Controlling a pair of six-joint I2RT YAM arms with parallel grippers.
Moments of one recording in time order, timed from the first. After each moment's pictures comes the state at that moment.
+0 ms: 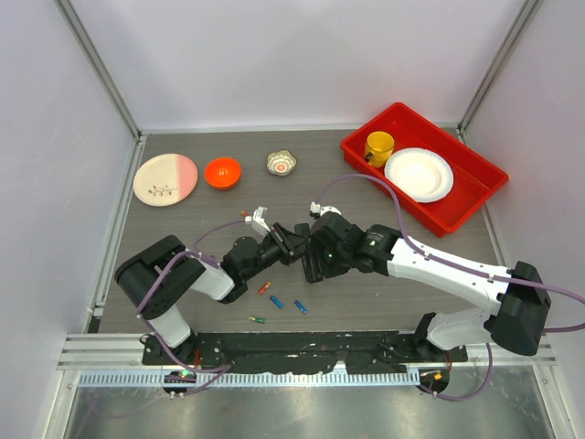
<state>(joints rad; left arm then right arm) -0.81 1.67 0.38 1.24 0.12 -1.36 0.99 1.31 1.02 -0.68 0.05 0.68</state>
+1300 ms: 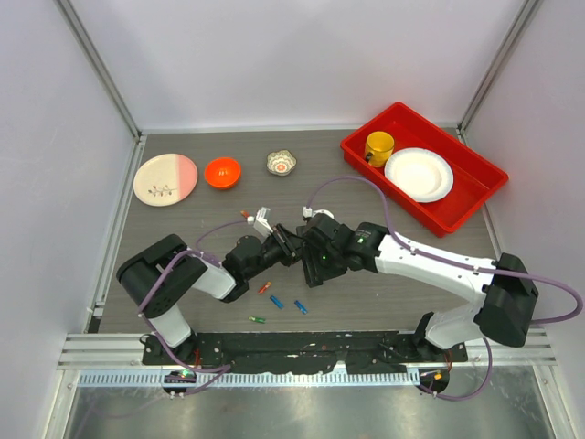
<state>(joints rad) -0.81 1.68 0.40 1.20 0.13 -1.33 1.01 1.39 1.07 -0.74 0.05 0.65</state>
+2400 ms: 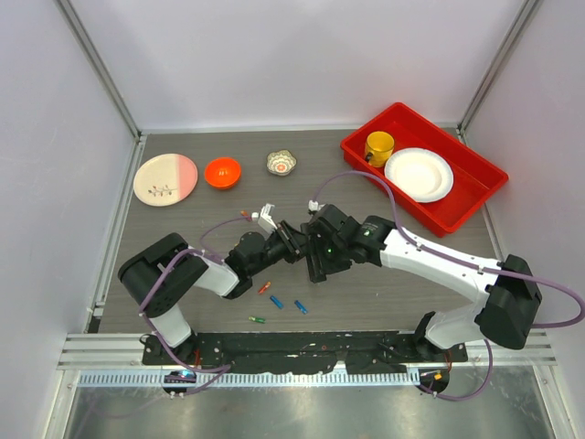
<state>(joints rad) -0.82 1.69 0.45 1.17 0.15 -1.33 0.93 1.38 1.08 -0.76 0.02 0.62</state>
